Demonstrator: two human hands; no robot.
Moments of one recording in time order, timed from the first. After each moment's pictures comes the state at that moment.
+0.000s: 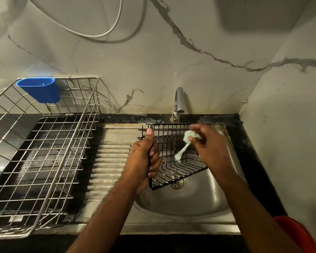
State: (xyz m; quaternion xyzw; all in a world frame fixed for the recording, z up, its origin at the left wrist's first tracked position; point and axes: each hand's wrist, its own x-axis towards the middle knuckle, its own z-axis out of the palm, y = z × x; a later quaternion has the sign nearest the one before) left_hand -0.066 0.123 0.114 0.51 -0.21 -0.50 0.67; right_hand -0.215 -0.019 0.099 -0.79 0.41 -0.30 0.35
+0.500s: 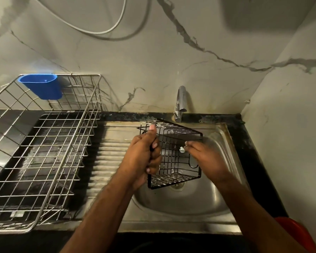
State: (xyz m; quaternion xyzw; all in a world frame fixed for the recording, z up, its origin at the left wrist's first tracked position) left_hand -0.062 0.126 0.135 0.52 -0.19 -0.53 0.64; right_hand -0.228 -0.041 0.020 -0.96 0.24 -0.15 0.03
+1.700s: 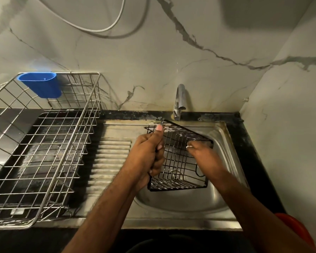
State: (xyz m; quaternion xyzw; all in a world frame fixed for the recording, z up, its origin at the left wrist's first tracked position) left_hand -0.077 0.128 0.143 0.57 -0.21 -0.52 0.60; right_hand -0.224 -0.034 0.026 -0.95 0.30 -0.02 0.01
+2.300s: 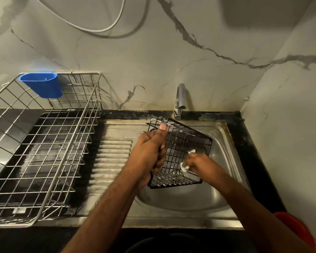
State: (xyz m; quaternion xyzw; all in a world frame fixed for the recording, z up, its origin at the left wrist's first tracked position) left_hand -0.079 0.126 0.144 0.59 -0.24 -0.49 0.59; right_hand -0.236 -0.027 0.010 -0.95 0.26 0.02 0.19
